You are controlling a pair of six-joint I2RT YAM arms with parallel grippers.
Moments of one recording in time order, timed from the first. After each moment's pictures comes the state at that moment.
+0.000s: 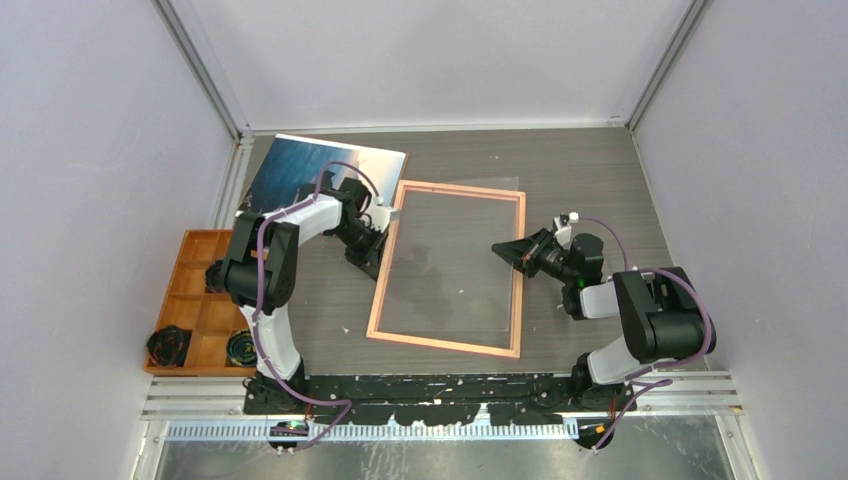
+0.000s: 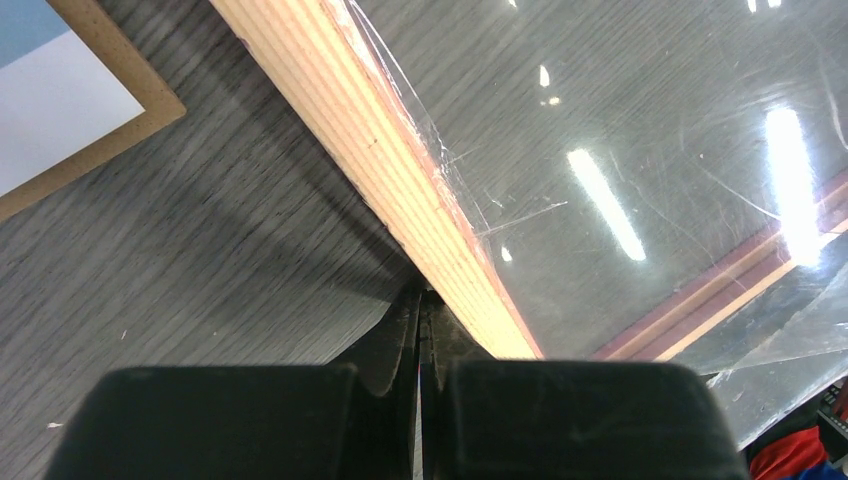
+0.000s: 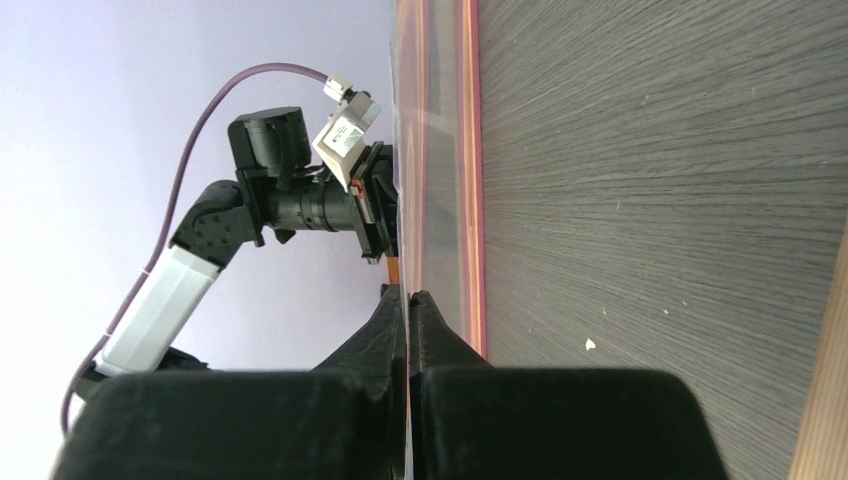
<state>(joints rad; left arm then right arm) -0.32 1.90 1.22 -0.77 0.47 0.24 0.08 1.52 0.26 1.04 -0.74 1.34</state>
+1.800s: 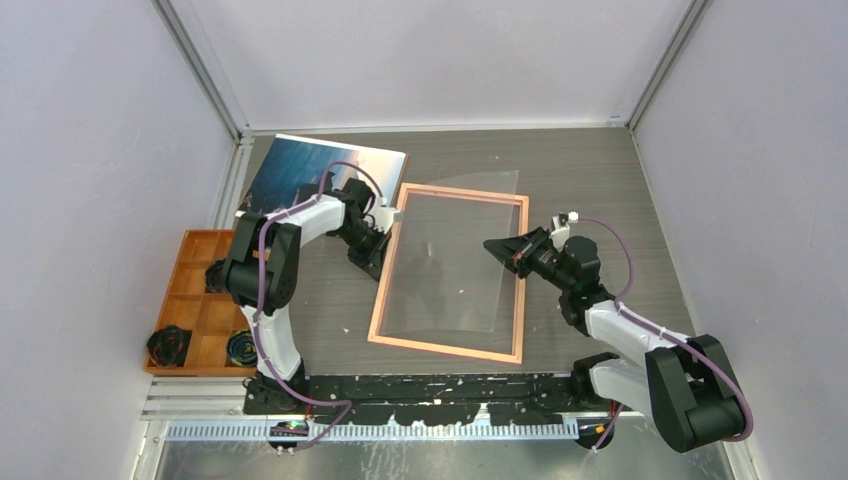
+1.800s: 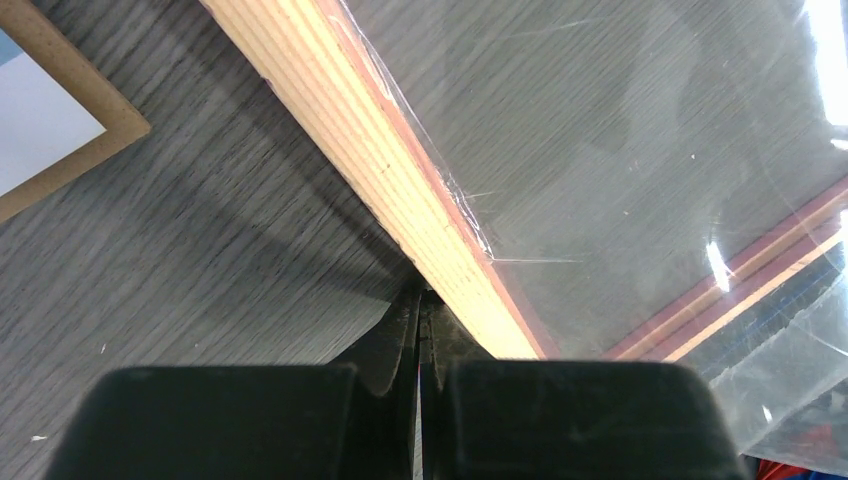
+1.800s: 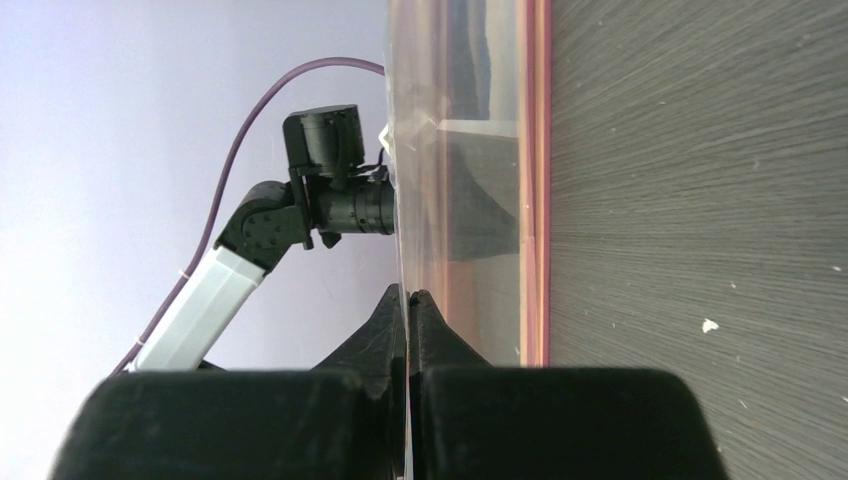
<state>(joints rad) -0.34 1.90 1.23 -0.77 0.46 0.24 0.27 1.11 0.28 0.65 -0.47 1.40</state>
